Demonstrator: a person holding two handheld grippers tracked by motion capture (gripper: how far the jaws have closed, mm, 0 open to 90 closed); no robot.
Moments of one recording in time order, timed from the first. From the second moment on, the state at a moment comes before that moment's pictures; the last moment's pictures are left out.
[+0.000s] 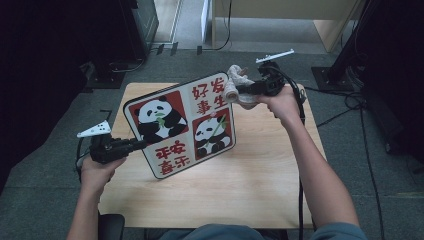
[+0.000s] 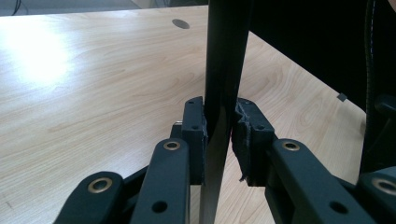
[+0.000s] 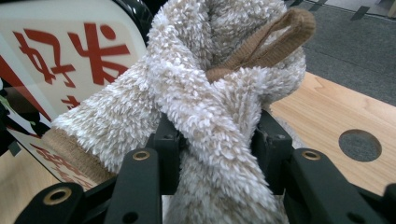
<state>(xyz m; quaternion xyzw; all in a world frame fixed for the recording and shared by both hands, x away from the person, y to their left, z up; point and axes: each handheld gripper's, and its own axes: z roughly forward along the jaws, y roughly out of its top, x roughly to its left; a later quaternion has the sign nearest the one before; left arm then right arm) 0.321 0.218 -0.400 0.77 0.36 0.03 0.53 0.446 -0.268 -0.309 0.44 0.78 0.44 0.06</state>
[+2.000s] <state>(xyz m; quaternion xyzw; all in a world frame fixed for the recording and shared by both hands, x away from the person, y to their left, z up) 0.320 0.217 -0.399 0.77 0.35 0.03 0.52 0.431 -0.278 -0.385 0.43 0.78 0.44 0.06</state>
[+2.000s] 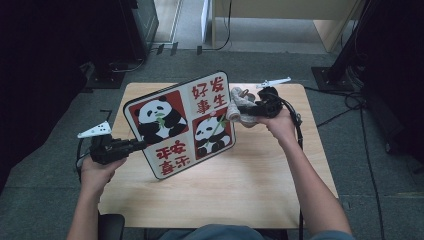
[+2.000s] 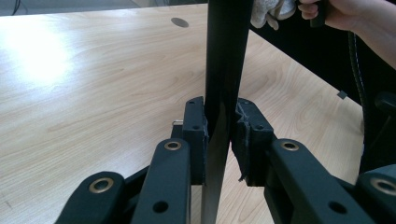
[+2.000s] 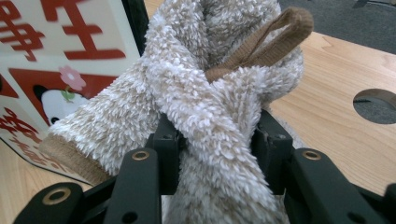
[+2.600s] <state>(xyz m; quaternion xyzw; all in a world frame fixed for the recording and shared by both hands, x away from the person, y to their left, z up) 0.319 0.216 -0.399 0.77 0.35 0.03 0.52 0.425 -0.279 -0.411 0.44 0.79 0.43 0.07</state>
